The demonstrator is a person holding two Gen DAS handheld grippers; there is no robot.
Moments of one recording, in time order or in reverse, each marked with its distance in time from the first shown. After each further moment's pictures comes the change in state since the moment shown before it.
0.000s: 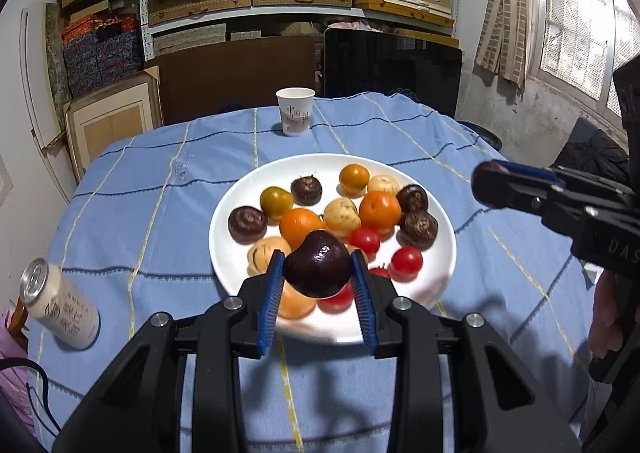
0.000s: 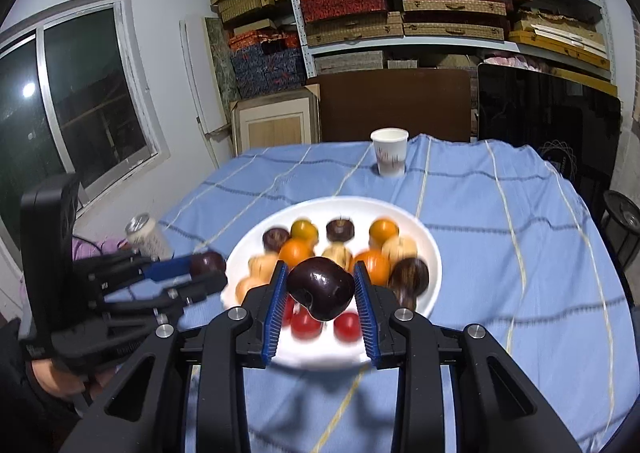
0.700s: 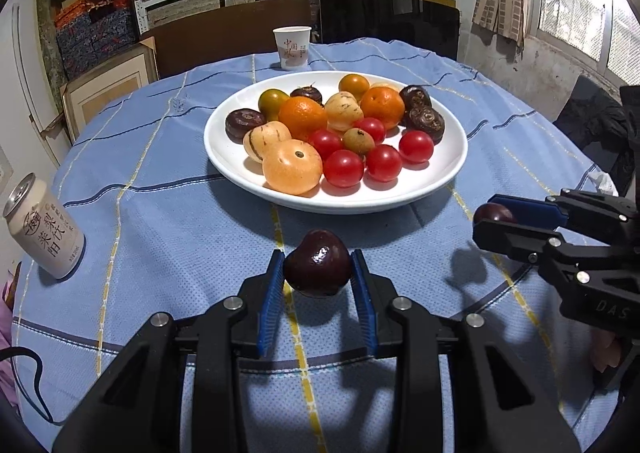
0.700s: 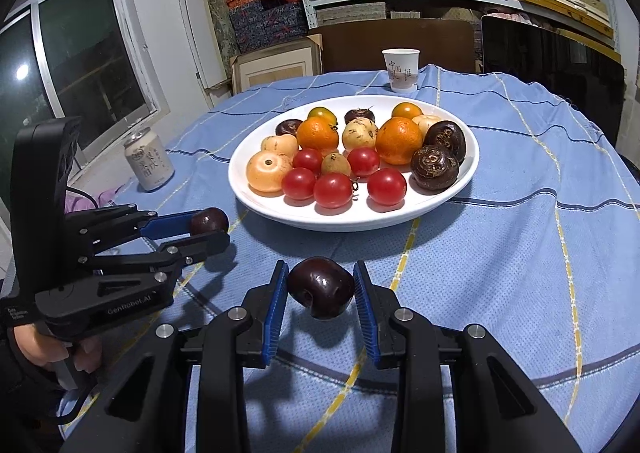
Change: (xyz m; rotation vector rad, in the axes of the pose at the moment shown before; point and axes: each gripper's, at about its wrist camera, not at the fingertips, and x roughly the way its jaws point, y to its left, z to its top) left arm 0.008 0.002 -0.082 0.038 0.110 0.006; right arm 0.017 0.027 -0.105 0.019 0.139 0.005
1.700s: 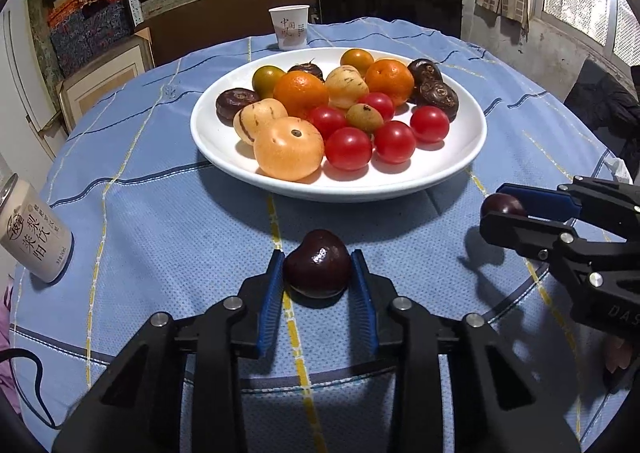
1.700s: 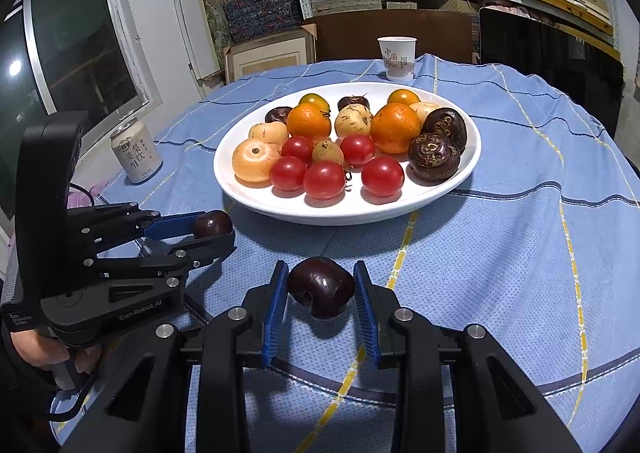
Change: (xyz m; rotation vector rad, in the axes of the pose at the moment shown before) left arm 0.029 -0.003 0.000 0.027 0.063 0.024; right arm 0.018 -0.001 0.001 -0.002 0.037 -0.030
